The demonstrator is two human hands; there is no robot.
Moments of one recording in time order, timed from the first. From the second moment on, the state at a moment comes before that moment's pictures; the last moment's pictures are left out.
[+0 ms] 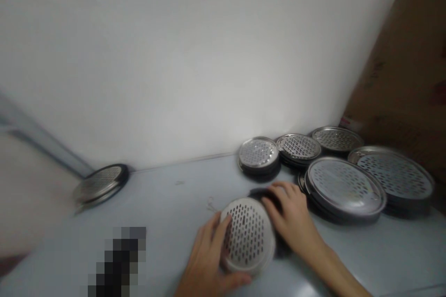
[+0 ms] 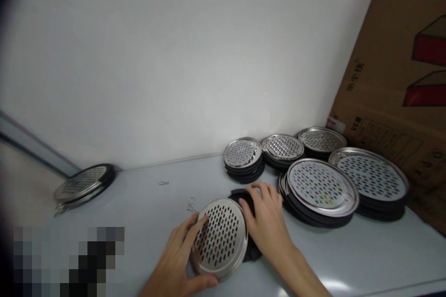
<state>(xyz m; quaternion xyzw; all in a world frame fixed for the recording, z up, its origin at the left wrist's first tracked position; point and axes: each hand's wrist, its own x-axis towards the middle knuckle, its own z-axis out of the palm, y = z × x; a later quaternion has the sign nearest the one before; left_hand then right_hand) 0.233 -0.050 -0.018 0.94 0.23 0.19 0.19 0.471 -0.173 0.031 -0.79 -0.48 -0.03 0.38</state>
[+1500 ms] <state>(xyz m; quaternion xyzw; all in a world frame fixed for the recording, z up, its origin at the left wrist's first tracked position) 0.254 0.003 0.078 0.90 0.25 0.12 0.34 0.474 -0.101 0.047 -0.74 -0.52 0.05 0.42</state>
